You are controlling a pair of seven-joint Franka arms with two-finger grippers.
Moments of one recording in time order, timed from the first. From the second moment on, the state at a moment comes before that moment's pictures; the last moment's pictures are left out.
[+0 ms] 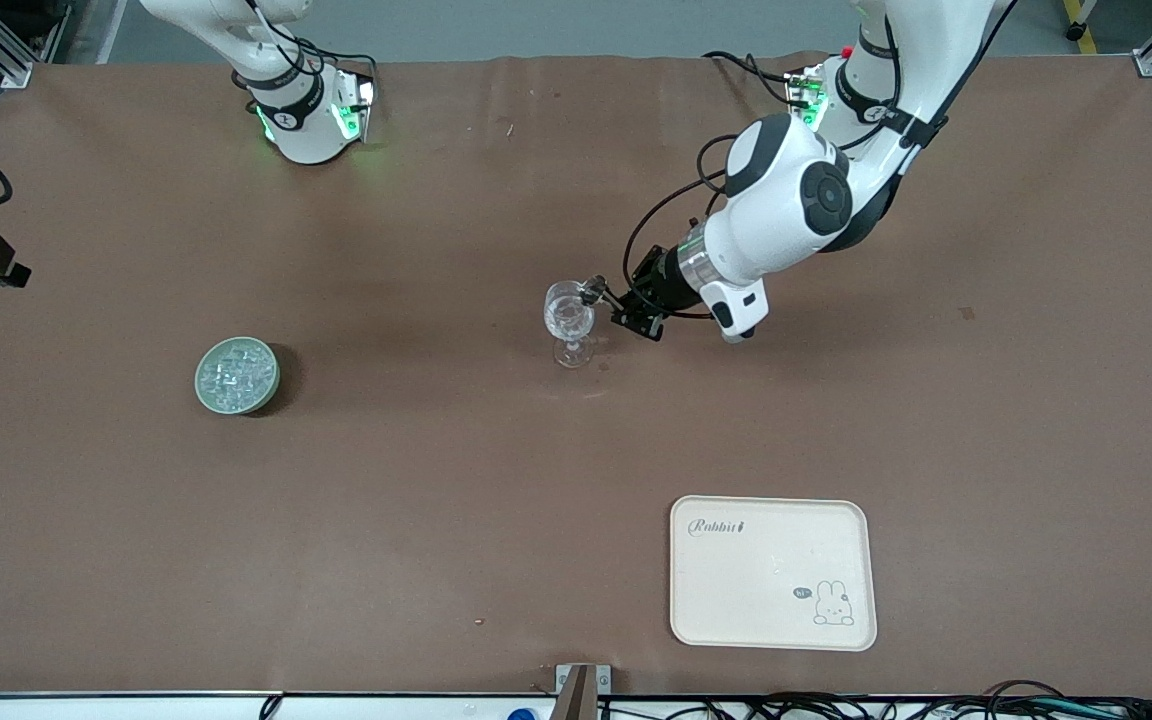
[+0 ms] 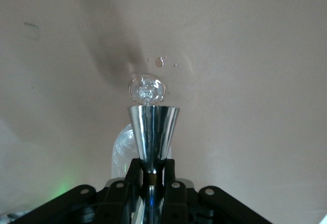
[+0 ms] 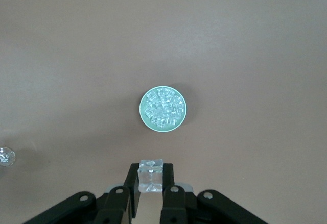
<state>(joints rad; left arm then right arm) -0.07 0.31 -0.64 -1.97 -0.41 2.47 -1.74 -0.01 0.06 -0.09 -1.44 0.02 1.46 0.10</state>
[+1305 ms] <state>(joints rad) -0.08 0.32 -0.68 -1.94 -0.23 2.47 -1.92 -0.01 0.06 -0.09 -1.44 0.02 1.47 0.10</state>
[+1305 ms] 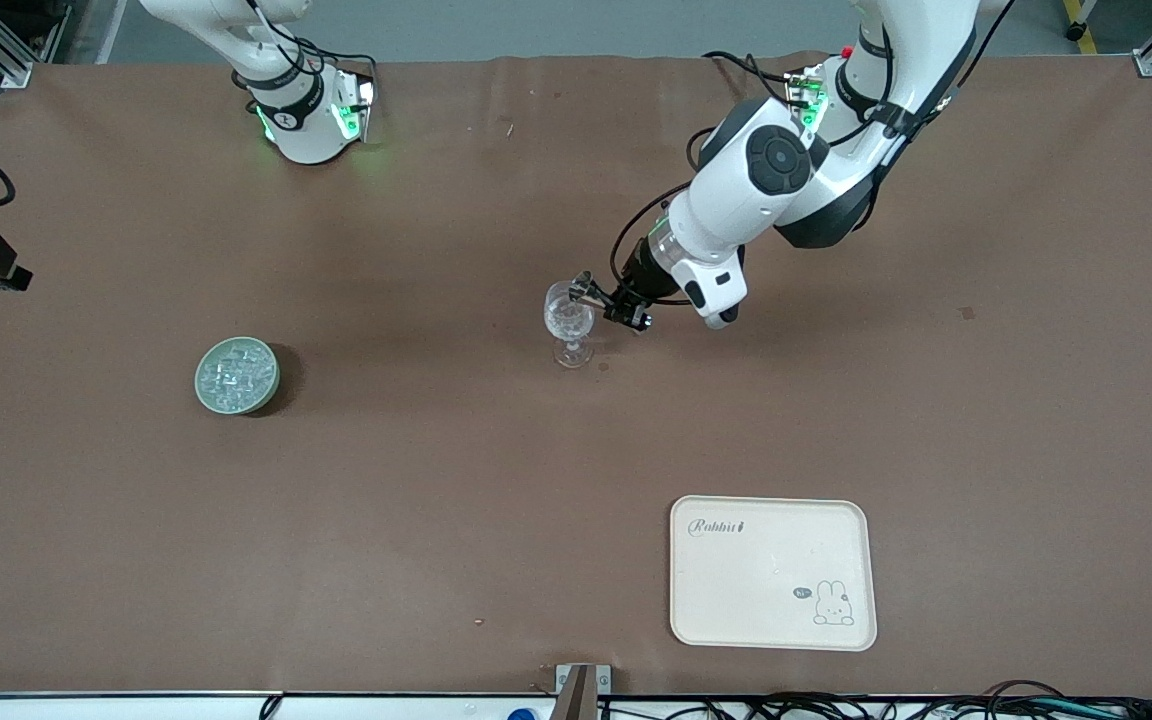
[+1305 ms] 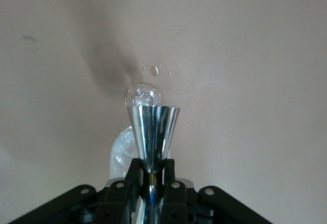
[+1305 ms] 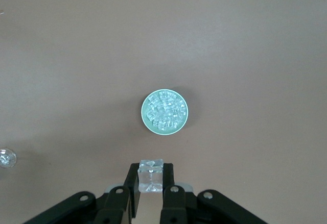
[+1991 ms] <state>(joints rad) -0.08 0.29 -0.45 -1.93 -0.94 2.41 -1.39 0.10 0.06 -0.09 -1.44 0.03 1.48 0.18</state>
